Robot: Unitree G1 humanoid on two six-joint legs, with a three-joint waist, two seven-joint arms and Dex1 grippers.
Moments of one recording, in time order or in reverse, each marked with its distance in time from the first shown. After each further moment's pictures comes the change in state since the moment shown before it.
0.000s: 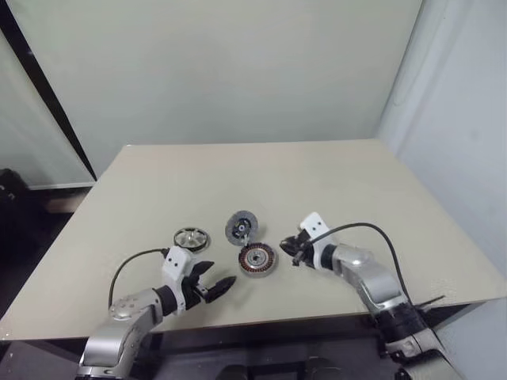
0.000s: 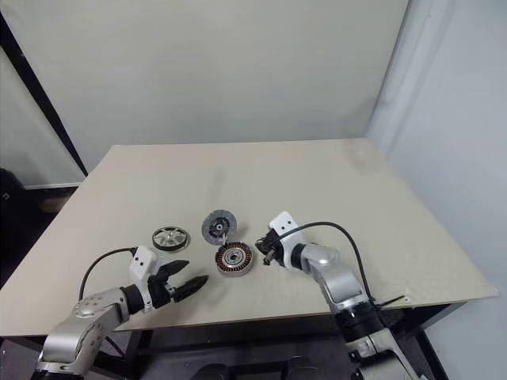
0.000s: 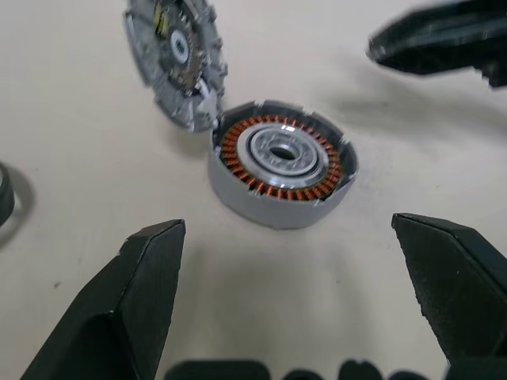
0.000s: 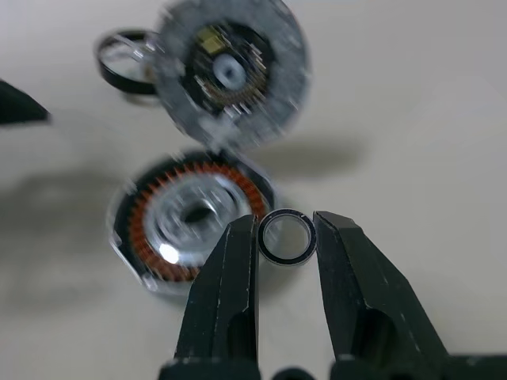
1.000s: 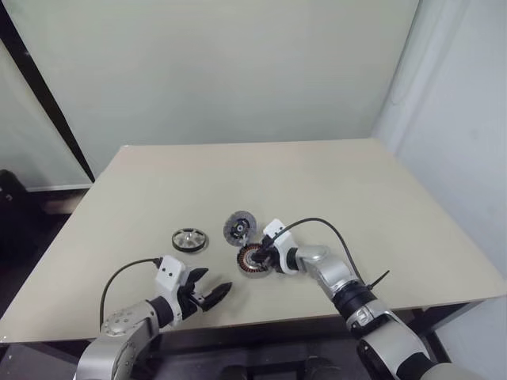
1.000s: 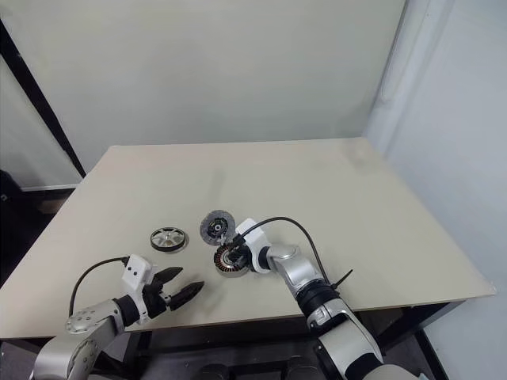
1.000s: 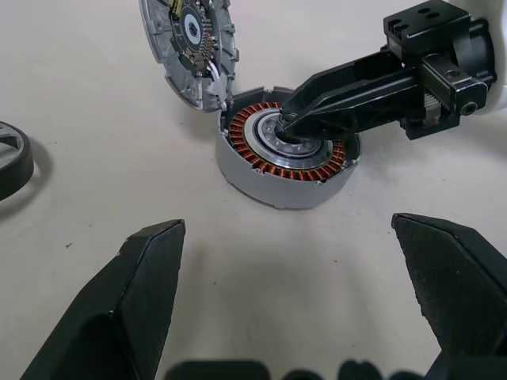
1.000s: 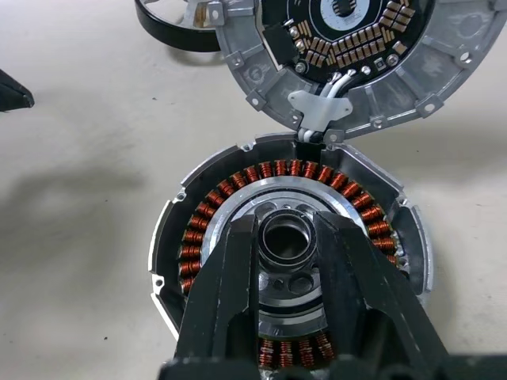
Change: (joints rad) left arm 0.108 -0.021 0.035 -0.100 -0.001 0.002 0.058; right arm -0.180 0.188 0.051 0.483 -0.059 -0.133 0.027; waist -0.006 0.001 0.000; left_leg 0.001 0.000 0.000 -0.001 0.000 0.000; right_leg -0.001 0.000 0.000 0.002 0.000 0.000
